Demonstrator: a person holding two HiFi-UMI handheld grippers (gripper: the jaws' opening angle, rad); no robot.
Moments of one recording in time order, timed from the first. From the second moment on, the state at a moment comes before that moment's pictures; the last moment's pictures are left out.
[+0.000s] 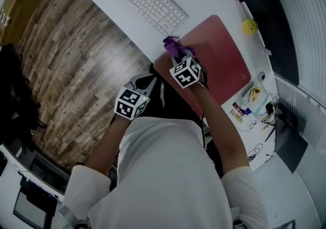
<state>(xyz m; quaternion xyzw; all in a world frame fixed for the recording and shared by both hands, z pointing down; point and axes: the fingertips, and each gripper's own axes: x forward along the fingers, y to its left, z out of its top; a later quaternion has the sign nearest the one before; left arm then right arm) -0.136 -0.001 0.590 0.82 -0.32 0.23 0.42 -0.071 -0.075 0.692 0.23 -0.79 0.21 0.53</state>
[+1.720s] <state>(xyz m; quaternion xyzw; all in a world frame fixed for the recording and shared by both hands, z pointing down) -0.076 0.077 0.528 0.86 -0.28 0.25 0.34 0.015 0.078 0.596 0.32 -0.80 0.38 0.34</state>
